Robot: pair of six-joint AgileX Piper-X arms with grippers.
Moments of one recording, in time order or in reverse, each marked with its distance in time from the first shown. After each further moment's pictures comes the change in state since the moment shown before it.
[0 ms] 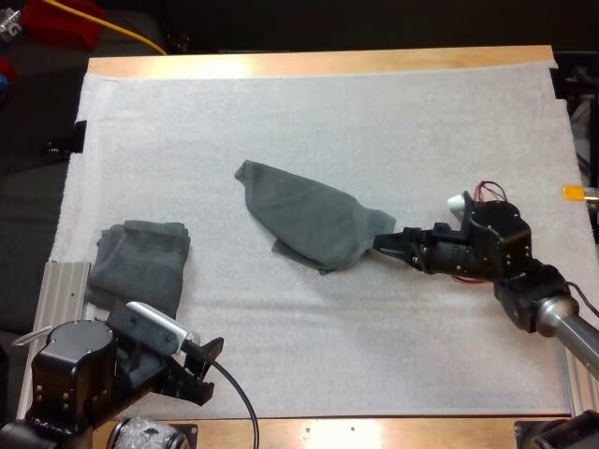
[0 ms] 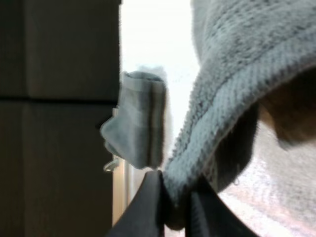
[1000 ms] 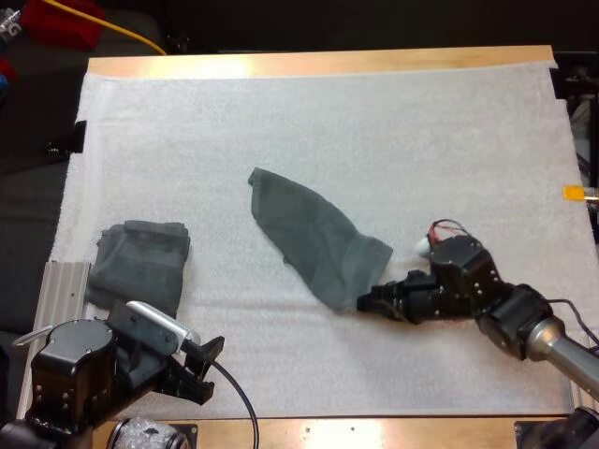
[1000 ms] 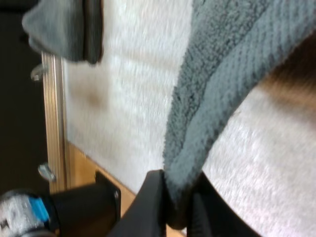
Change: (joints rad) left arm 0.000 0.000 0.000 -0.007 0.002 0.000; right arm 0.260 -0.056 -0.001 0.319 0.113 -0.096
